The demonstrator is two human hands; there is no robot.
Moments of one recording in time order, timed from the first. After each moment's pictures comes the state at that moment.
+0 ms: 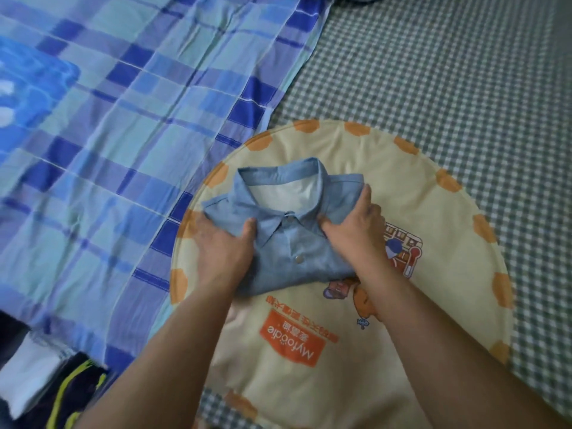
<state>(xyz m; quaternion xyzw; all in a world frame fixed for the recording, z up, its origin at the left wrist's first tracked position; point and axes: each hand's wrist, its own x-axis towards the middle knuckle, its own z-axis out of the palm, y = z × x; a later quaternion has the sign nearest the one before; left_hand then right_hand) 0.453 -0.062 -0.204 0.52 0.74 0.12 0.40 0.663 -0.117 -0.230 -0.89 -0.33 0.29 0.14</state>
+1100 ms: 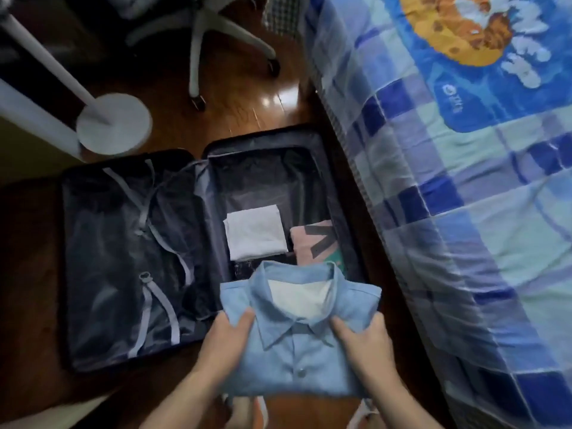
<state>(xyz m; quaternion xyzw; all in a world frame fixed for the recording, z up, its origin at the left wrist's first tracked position) -0.269 -0.301 -0.324 0.10 0.82 0.21 0.52 -0.039 -0.202 -0.297 -0.78 -0.43 0.46 -0.02</state>
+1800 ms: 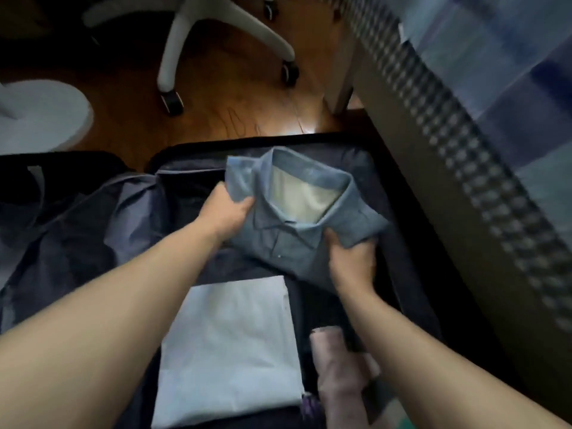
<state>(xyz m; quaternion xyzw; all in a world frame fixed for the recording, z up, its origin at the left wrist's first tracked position) -0.481 0.070 -0.692 0.28 0.81 0.37 0.36 -0.242 0.105 -0.704 -0.70 -0.50 0.42 0.30</state>
